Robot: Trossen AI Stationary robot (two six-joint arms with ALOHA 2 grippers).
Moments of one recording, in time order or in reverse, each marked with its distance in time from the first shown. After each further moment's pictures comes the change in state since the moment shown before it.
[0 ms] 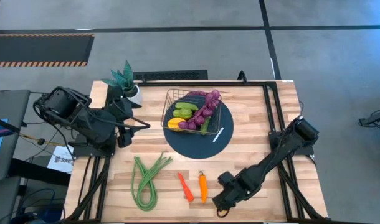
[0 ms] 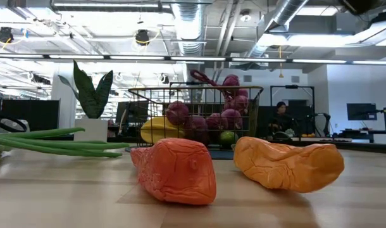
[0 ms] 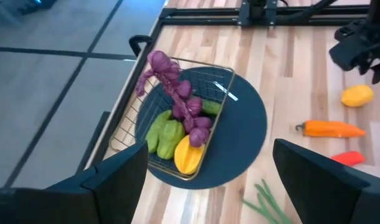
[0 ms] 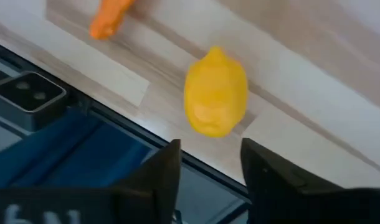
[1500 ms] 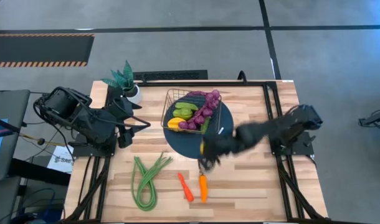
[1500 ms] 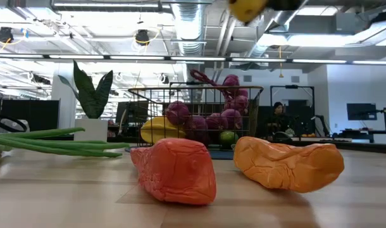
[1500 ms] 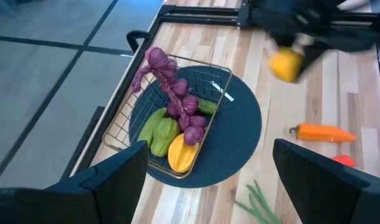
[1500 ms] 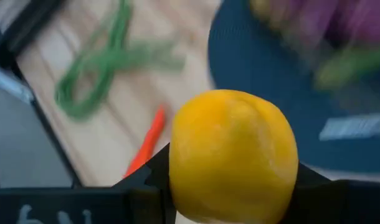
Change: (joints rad) left arm 0.000 0.000 0.000 0.000 0.008 -0.051; right arm -0.367 -0.173 0.203 -0.137 0.374 -0.738
